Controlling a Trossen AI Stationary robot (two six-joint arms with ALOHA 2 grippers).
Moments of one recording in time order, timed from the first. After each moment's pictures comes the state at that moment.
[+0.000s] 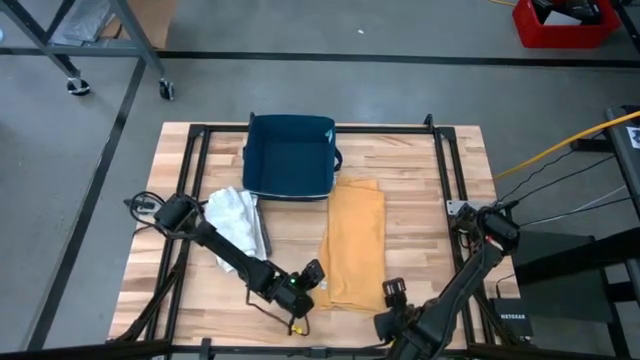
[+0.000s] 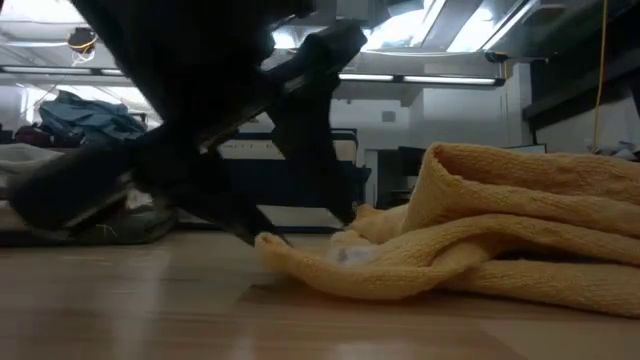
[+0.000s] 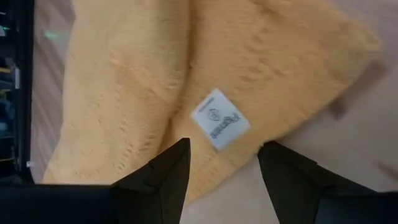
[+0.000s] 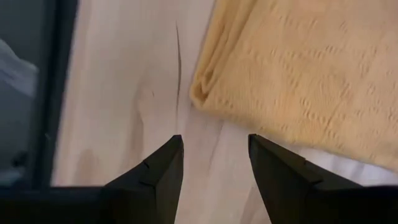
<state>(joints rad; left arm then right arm) -0.55 2.04 1.28 -0.23 -0.54 0.63 0.91 2.00 1.62 -1.20 0.23 0.62</state>
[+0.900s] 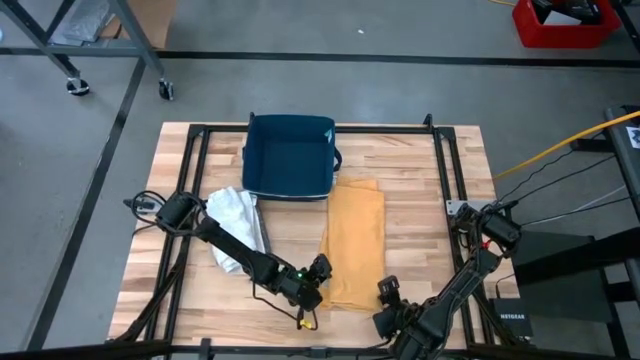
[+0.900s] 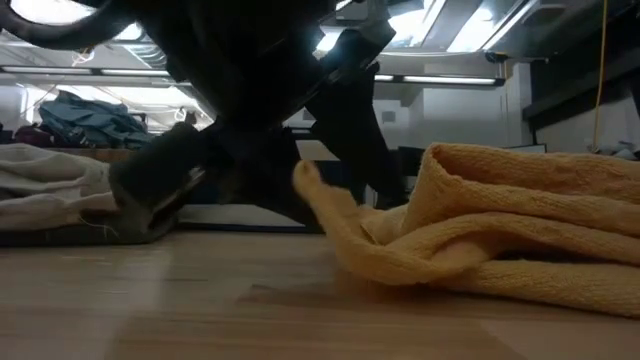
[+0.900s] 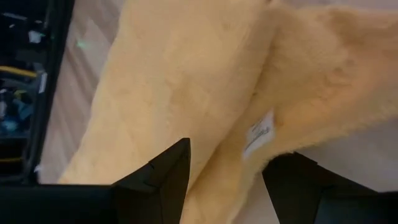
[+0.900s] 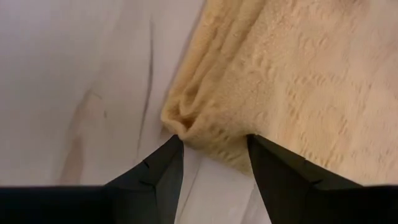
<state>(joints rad) -0.50 2.04 1.28 -0.08 -0.50 0.66 0.94 2.00 1.37 -0.93 0.44 0.52</state>
